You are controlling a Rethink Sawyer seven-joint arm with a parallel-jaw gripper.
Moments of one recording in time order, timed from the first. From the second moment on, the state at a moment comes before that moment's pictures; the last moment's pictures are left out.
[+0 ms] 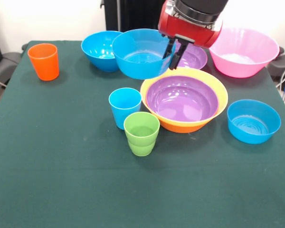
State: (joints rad) arm 0.04 -0.54 -0.23 1.27 -0.09 0.89 1.90
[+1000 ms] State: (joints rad) arm 0.02 -0.54 -0.19 1.27 -0.10 0.89 1.90
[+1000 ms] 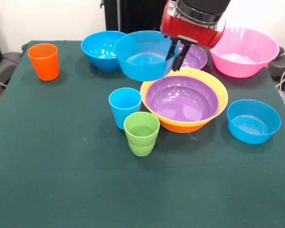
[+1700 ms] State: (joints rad) arm 0.01 -0.49 -0.17 1.26 -0.12 0.89 1.90
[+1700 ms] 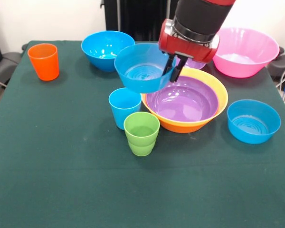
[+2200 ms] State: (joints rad) arm 0.01 -0.45 -0.16 1.26 -0.15 0.89 1.90
